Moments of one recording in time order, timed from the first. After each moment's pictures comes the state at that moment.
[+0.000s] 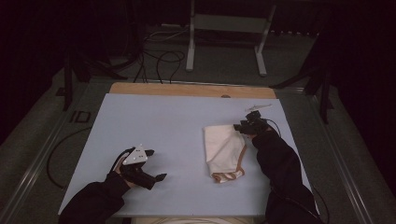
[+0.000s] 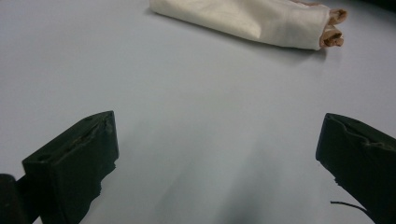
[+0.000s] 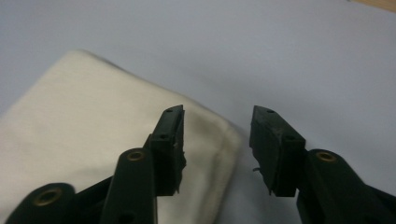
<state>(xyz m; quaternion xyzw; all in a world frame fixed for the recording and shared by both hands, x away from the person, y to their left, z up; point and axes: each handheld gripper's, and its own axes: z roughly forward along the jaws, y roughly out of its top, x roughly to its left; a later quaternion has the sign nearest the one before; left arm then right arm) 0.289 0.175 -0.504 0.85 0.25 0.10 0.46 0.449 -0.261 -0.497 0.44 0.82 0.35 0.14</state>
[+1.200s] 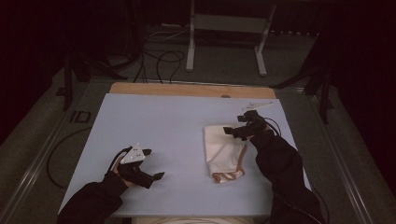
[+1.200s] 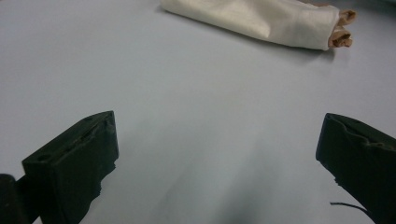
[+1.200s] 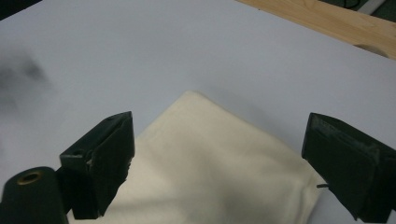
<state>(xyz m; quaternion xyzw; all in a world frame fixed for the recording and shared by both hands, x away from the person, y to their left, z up) 0.289 0.182 -0.503 0.84 0.26 0.11 0.45 0.417 -0.238 -0.451 0.37 0.82 0.42 0.10</state>
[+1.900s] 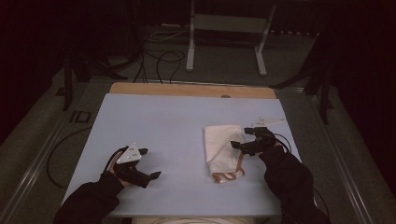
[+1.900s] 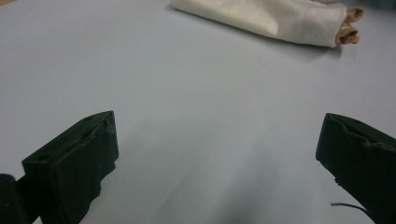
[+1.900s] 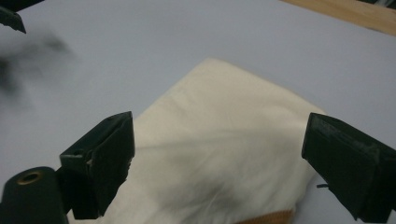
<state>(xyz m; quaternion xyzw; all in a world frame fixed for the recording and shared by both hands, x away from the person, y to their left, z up) 0.288 0.194 -0.500 0.84 0.27 0.12 0.45 0.366 -0.260 -0.462 0.36 0.82 0.44 0.11</state>
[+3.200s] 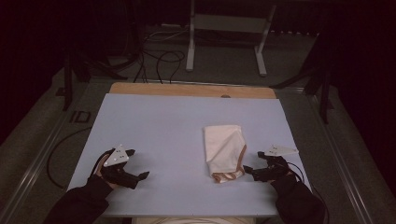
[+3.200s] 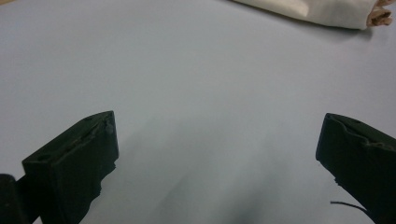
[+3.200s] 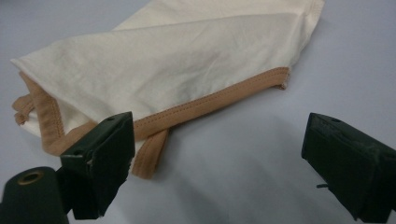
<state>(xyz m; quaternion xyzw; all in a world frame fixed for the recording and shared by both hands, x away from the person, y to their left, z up) 0.280 0.224 -0.504 0.84 0.30 0.14 0.43 0.298 -0.300 -0.510 0.39 0.81 0.41 0.13</state>
